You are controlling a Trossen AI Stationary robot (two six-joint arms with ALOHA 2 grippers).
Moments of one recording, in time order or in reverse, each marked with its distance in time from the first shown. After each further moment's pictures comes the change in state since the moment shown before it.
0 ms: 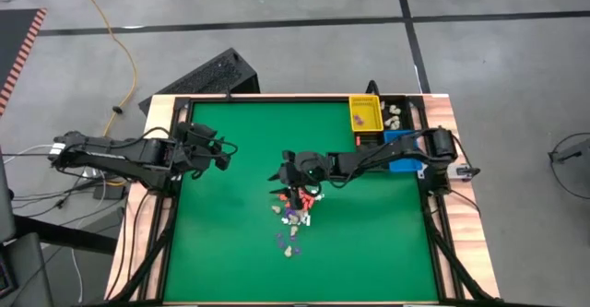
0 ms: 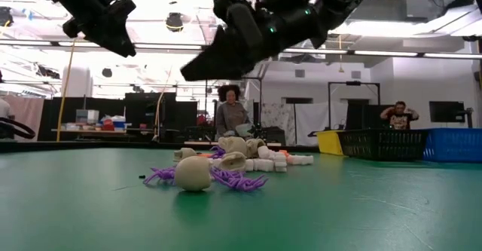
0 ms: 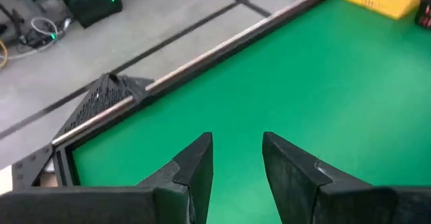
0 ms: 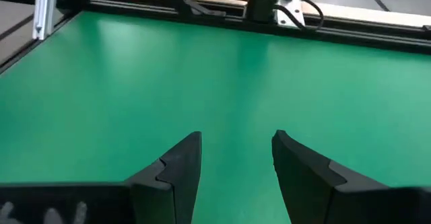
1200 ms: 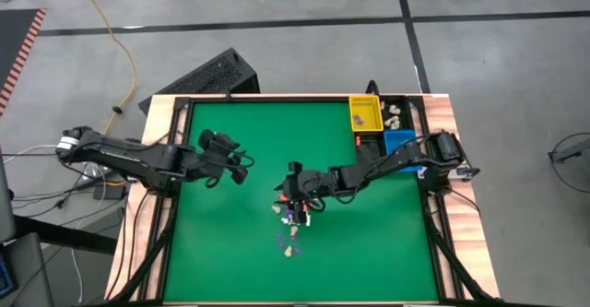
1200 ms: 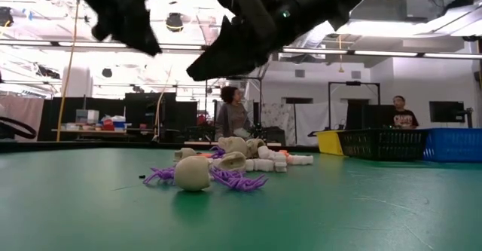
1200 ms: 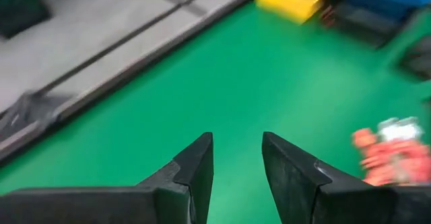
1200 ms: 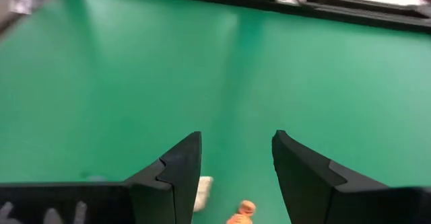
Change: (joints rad) left arm -0.080 0.156 0.048 0.260 0.111 0.089; right arm 0.135 -0.025 -0.017 -0.087 0.240 0.050
